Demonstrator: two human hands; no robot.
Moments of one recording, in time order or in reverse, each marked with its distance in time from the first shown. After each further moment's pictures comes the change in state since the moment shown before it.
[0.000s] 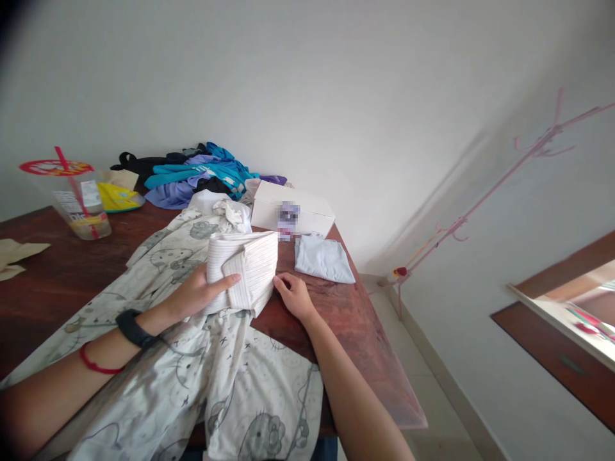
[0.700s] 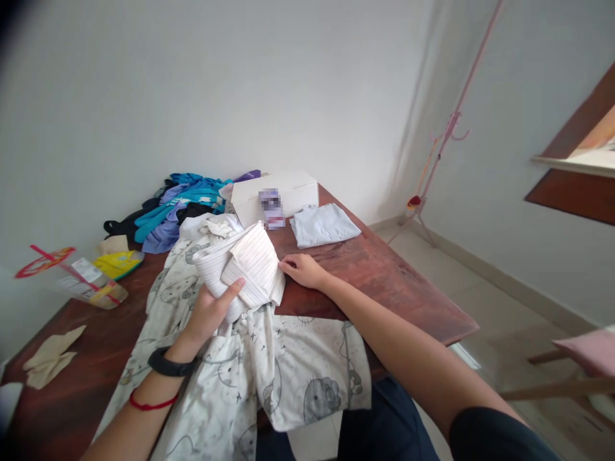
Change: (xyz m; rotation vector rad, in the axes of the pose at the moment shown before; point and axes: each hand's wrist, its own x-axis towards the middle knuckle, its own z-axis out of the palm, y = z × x) left_hand -0.002 0.011 0.005 0.149 -0.014 -0.020; right_hand 0.002 -0.002 -0.001 -0.011 0.056 -0.066
